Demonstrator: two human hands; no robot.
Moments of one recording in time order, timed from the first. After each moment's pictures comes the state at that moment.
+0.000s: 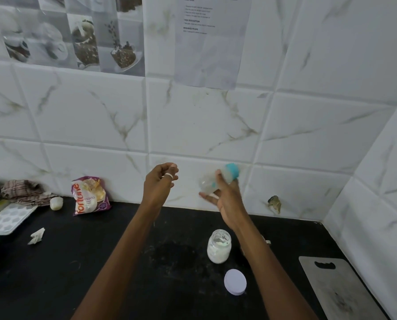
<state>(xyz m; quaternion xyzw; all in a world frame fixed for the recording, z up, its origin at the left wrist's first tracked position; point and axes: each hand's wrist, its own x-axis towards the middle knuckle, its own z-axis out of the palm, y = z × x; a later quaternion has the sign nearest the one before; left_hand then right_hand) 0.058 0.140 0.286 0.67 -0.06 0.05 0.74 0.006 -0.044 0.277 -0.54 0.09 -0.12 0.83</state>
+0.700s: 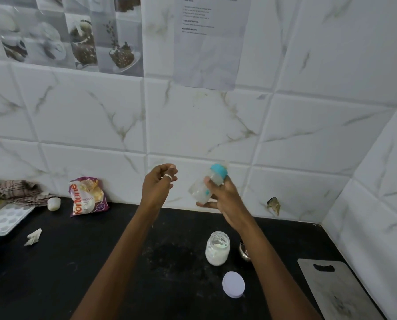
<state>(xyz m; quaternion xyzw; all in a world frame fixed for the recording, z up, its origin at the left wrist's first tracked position) 0.061 0.136 0.285 0.67 -0.05 0.05 0.74 0.007 -0.053 0.280 -0.64 0.04 -0.07 0.77</state>
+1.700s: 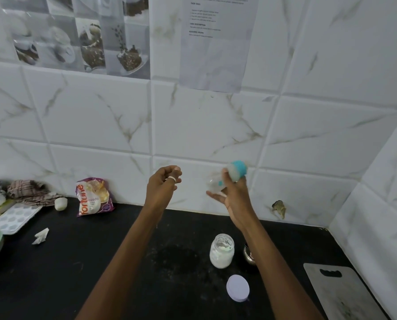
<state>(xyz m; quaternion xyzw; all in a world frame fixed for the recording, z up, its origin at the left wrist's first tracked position) 0.061 0.140 0.286 0.66 -0.05 0.05 0.74 0.010 -0.054 0.288 -0.57 0.07 -0.15 0.81</state>
